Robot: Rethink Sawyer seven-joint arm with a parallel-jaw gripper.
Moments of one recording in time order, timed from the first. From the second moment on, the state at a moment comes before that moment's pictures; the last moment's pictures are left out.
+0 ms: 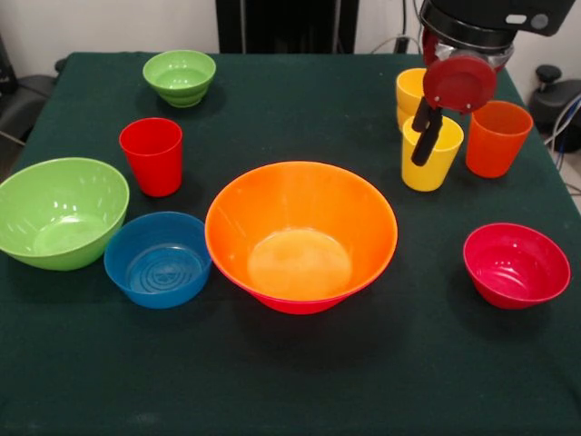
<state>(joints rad) 0.22 -0.32 -0.54 1.16 0.46 0.84 3.21</state>
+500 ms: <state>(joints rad) 0.22 -0.26 -0.53 1.11 0.46 0.84 3.21</state>
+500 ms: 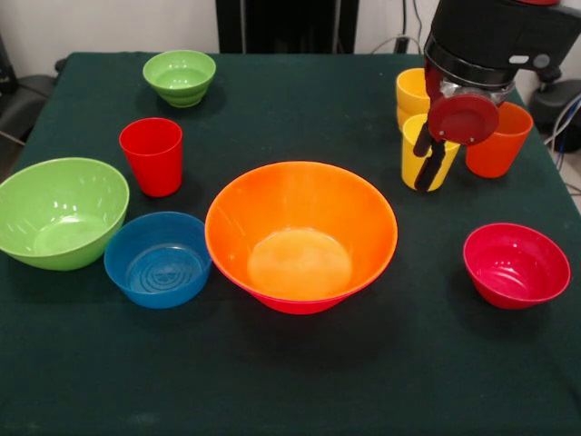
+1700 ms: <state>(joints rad) 0.24 -0.35 -0.52 1.16 0.46 0.84 3.21</state>
